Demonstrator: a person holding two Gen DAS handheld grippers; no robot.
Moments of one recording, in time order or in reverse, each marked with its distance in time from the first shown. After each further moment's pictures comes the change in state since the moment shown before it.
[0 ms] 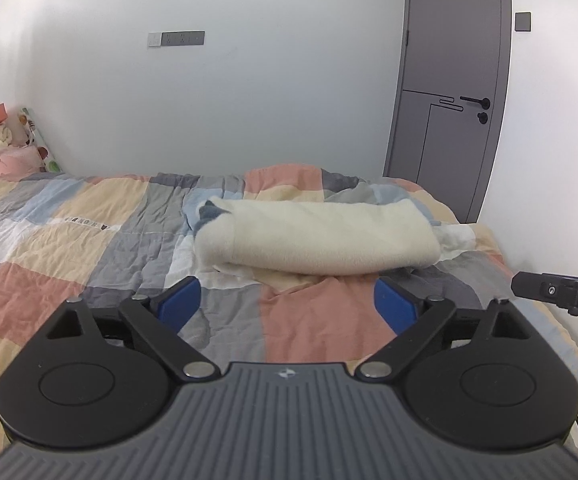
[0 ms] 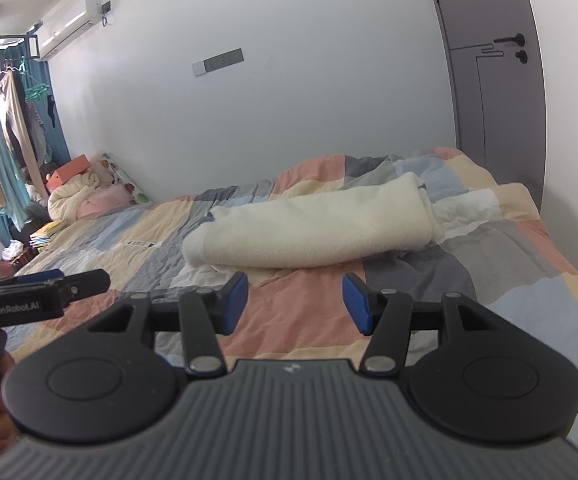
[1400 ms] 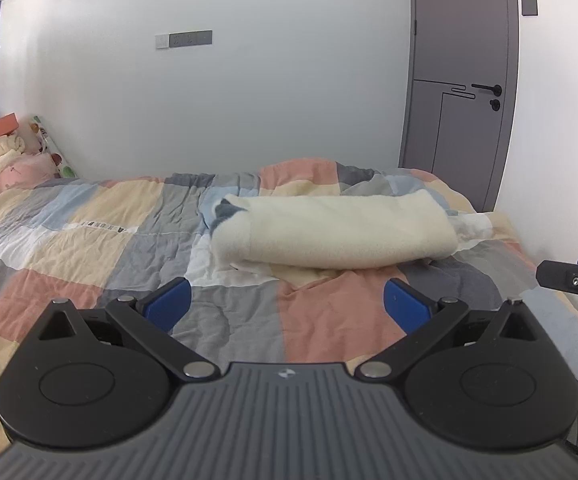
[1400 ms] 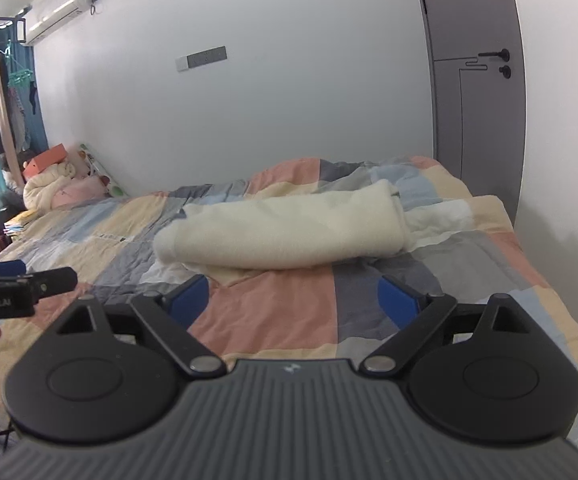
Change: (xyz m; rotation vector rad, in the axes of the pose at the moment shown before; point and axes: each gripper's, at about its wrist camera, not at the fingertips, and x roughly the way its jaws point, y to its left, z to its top) left arm 0.001 -0.005 0.001 0.037 0.017 0.063; right arm -0.002 0.000 0.003 -0.053 -0.014 -0.086
